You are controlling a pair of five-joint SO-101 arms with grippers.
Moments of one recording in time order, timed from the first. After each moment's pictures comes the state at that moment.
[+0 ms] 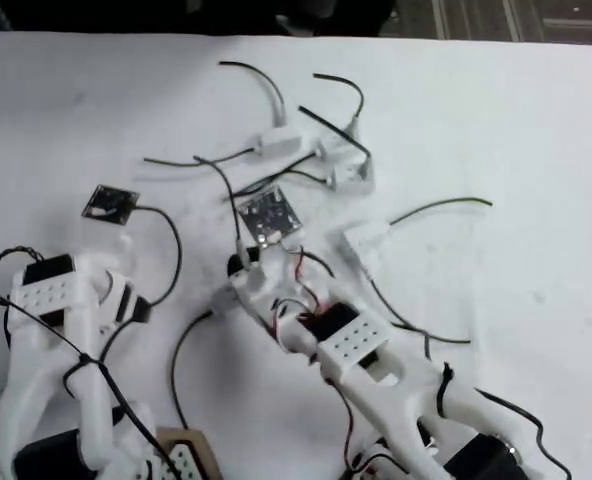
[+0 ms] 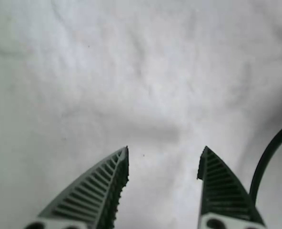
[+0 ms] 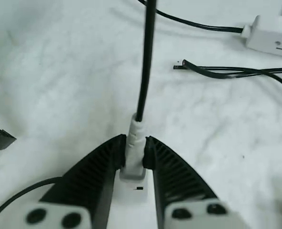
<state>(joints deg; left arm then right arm) -23.7 -25.7 56.4 60.2 -28.7 -40.5 -27.1 64.1 9.7 -2.7</state>
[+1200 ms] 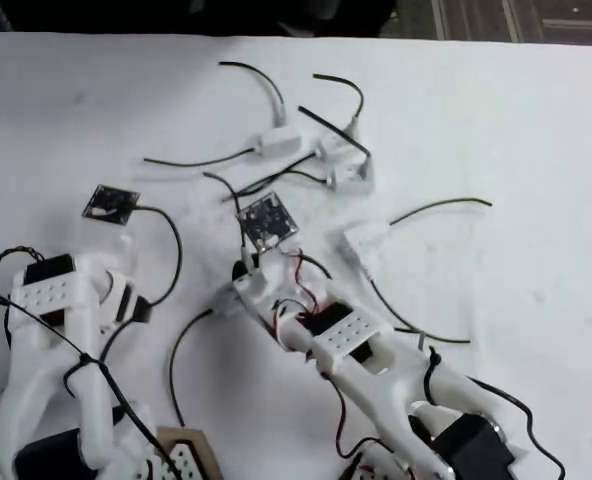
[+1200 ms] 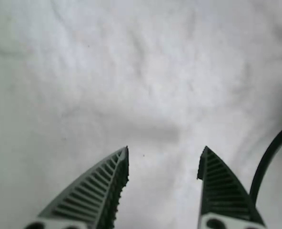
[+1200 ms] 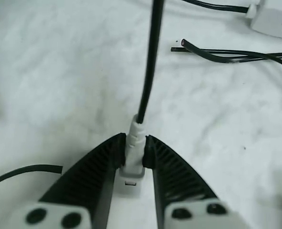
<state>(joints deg) -23.7 -25.7 56.4 60.2 -28.7 -39.5 -19.7 65.6 5.7 0.9</state>
